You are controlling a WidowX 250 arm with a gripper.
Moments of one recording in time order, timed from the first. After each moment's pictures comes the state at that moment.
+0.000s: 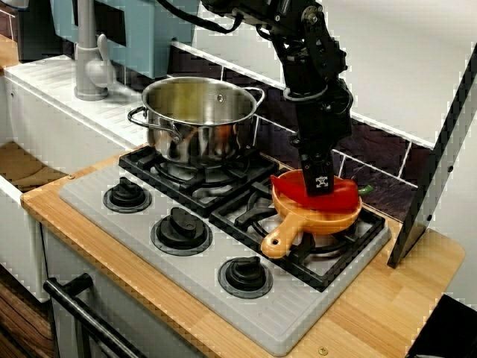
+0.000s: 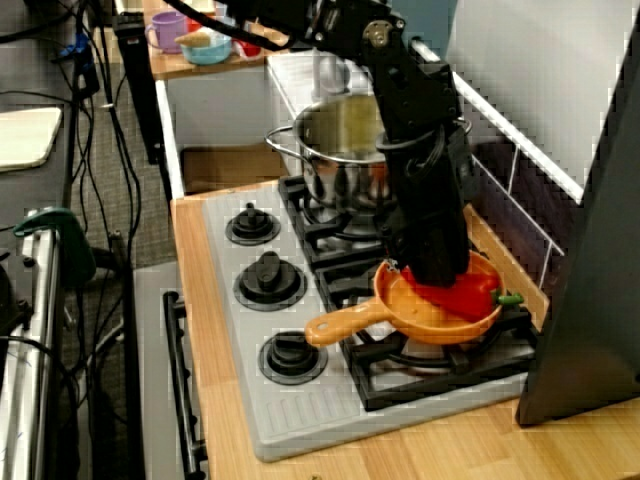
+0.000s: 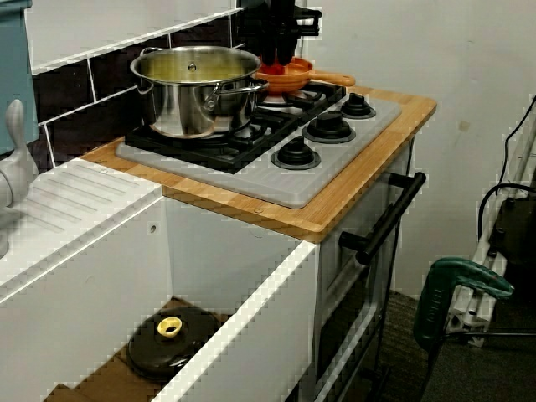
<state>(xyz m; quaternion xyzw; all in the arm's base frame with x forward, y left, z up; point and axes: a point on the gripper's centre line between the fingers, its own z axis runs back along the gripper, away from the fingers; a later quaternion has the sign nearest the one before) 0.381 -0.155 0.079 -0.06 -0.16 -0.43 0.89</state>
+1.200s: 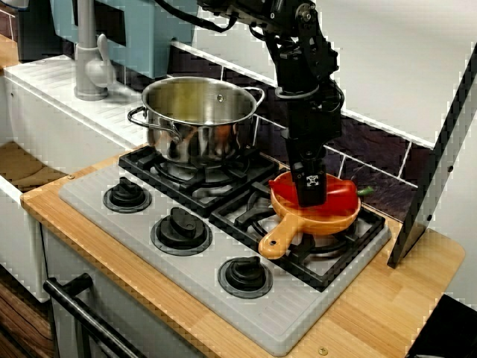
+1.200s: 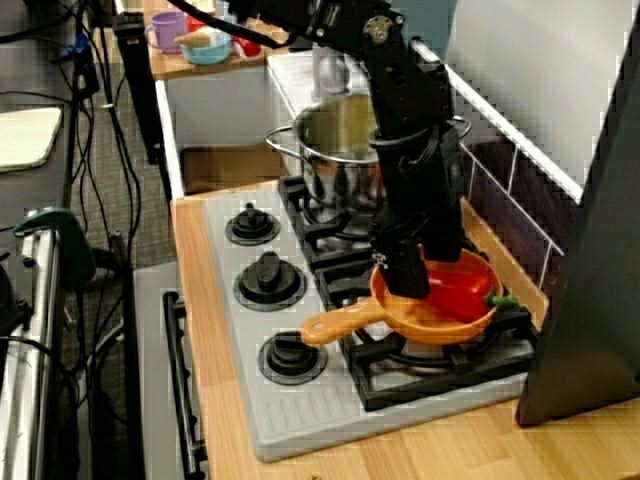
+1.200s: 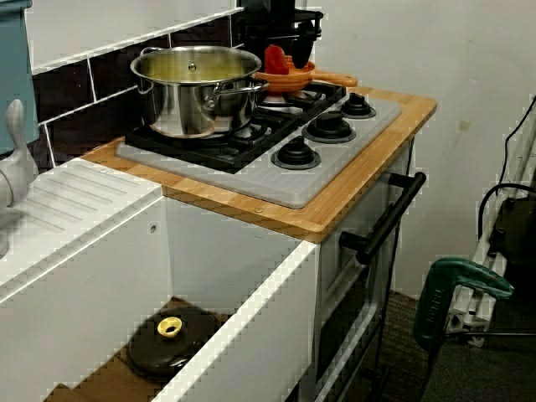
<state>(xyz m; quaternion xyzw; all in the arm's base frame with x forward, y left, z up) 0.374 -0.150 0.078 -0.08 -0.13 -0.42 0.89</state>
